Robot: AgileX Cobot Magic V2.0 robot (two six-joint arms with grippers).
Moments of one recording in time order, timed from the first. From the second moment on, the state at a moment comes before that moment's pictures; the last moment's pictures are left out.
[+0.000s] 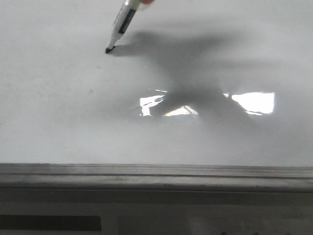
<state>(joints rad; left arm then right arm) -0.63 0.47 -0.40 0.18 0.06 -0.05 0.68 1.22 -1.02 0.10 0.32 0.07</state>
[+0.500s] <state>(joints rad) -0.63 0.47 -0.40 0.17 0.05 -0.05 0.73 1.19 -0.96 0.15 0.35 0.08</state>
